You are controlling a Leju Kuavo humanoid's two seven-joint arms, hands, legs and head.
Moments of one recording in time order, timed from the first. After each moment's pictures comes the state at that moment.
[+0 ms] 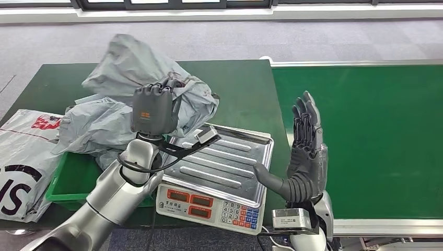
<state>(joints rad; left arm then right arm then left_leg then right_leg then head) -0.64 0.09 -0.75 -1.21 -1.50 0.60 0.32 -0.02 0.14 0.32 -1.77 0.52 -0.28 -0.57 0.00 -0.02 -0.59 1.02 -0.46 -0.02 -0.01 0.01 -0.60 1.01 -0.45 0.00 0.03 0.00</state>
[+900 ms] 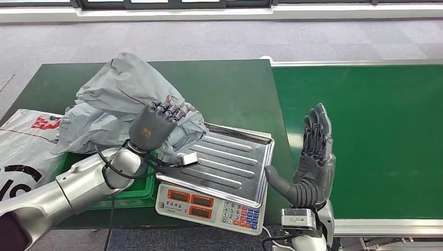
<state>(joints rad) -0.88 0.44 -1.34 -1.08 -1.50 0.67 0.66 0.03 0.07 0.33 -1.70 0.43 -0.44 -0.61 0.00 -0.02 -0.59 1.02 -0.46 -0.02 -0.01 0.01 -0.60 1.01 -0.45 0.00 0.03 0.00</state>
